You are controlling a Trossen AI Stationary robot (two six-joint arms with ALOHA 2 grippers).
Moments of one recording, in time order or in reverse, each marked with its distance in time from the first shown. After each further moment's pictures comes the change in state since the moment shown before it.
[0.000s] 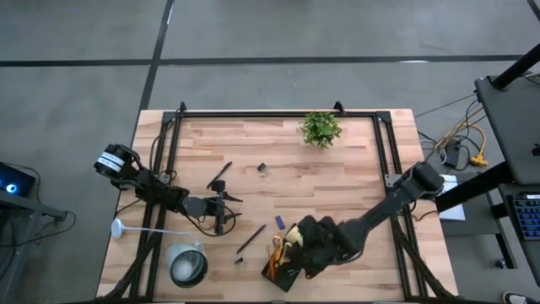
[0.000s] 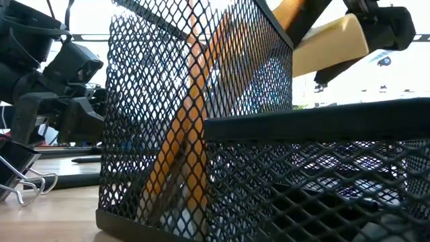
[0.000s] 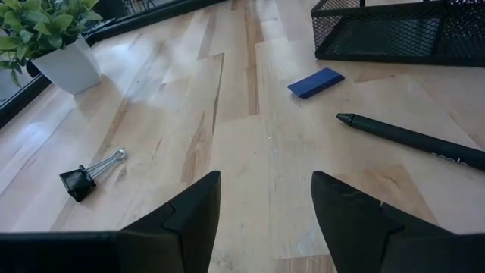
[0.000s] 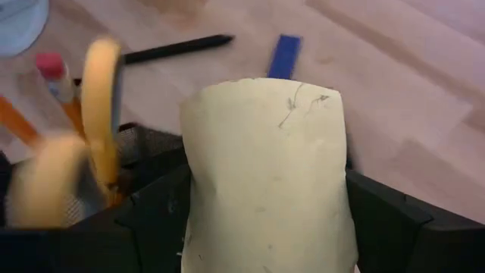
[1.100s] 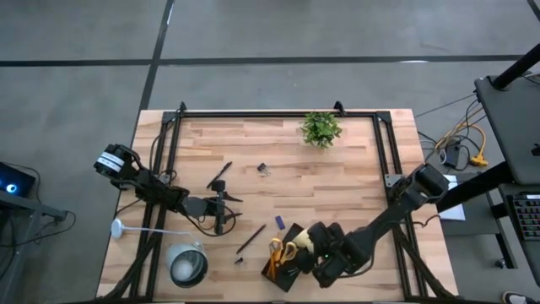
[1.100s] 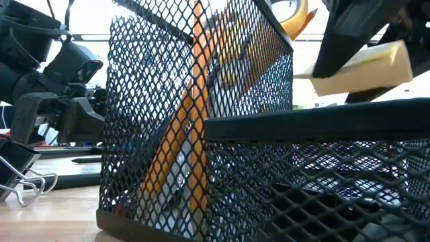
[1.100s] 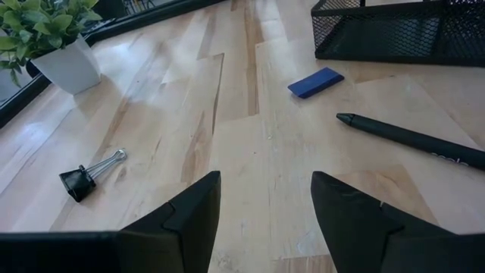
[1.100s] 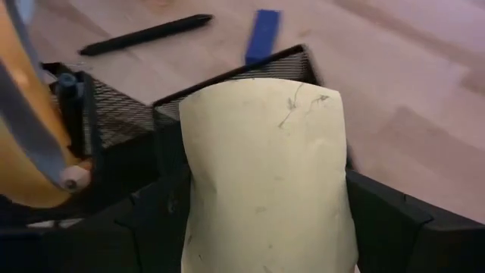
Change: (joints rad) left arm 0.000 0.000 0.000 0.000 0.000 0.000; right arm 0.093 -0.007 -0.140 0.094 0.110 0.120
